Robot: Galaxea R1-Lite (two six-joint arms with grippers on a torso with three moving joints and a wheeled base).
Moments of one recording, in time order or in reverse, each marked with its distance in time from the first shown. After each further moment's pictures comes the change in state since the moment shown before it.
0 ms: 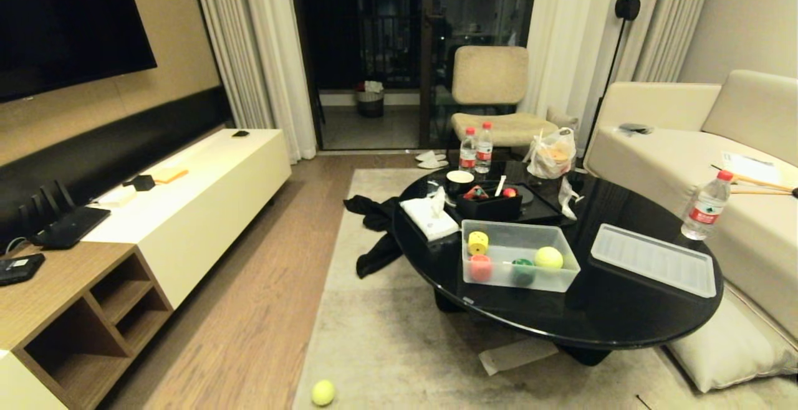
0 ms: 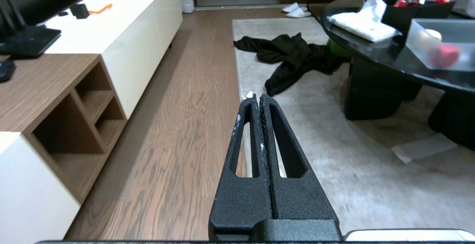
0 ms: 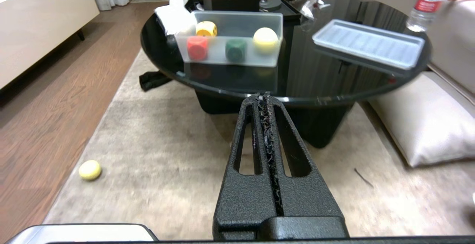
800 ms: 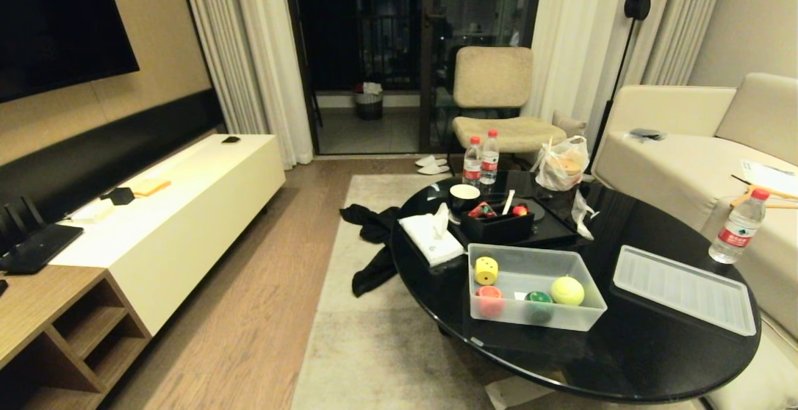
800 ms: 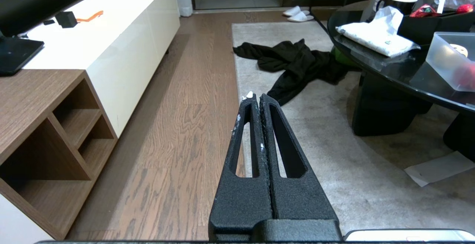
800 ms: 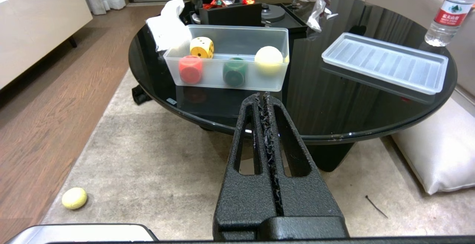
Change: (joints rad) left arm 0.000 0.000 0.000 0.000 0.000 0.000; right arm 0.000 0.000 0.000 0.000 0.000 0.000
